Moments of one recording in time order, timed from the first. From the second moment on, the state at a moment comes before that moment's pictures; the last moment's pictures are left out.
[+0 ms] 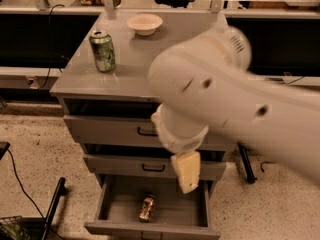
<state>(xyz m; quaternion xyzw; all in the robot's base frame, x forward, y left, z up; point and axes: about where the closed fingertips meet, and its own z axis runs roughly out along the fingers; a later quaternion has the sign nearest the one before) 0.419 -0.031 0.818 -0.82 0.56 -0.06 0.10</state>
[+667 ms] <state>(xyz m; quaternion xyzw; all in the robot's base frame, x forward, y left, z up) 0.411 -0.008 0.782 -0.84 0.52 -0.08 0.10</state>
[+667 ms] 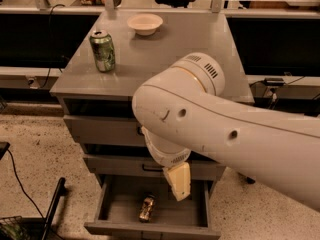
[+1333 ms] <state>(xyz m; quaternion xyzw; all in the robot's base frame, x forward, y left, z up) 0.453 0.054 0.697 -0.90 0.41 -0.13 0.11</state>
